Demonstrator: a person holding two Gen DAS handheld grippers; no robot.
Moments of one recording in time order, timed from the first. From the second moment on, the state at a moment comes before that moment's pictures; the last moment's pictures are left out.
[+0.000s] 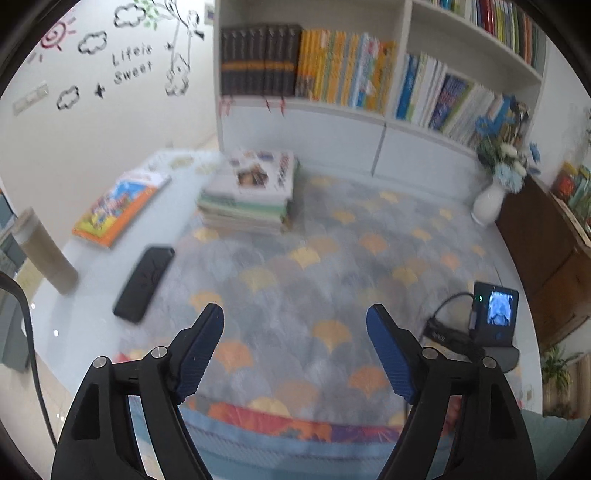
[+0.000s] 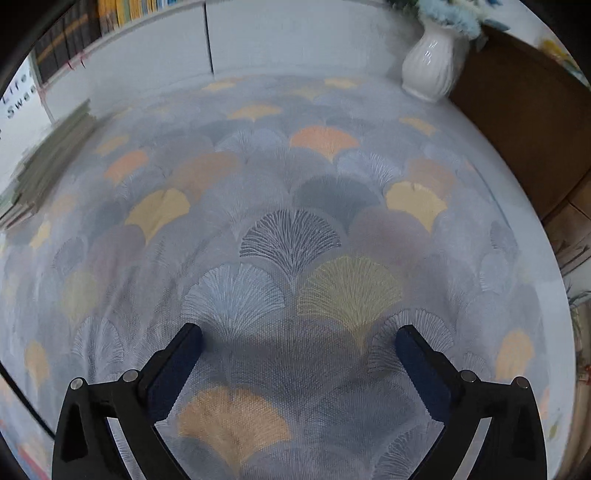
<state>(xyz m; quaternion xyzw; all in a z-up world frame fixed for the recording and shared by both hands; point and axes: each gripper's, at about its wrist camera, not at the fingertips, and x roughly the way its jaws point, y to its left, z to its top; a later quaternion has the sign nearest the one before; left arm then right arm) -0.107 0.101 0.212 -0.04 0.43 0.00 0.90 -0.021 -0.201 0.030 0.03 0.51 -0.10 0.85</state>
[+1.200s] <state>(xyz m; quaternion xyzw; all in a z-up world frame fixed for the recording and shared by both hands) -0.126 0.089 0.206 0.05 0.39 0.14 0.91 -0.040 -0.200 0.032 0.03 0.48 -0.10 0.87</state>
